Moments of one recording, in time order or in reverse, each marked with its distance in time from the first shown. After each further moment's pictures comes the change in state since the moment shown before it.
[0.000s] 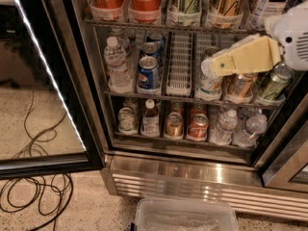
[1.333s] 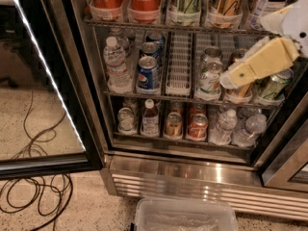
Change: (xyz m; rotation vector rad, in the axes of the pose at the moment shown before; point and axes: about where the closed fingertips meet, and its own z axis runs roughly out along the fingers) arm 0.017 -0.009 -0.002 -0.141 0.184 -0.208
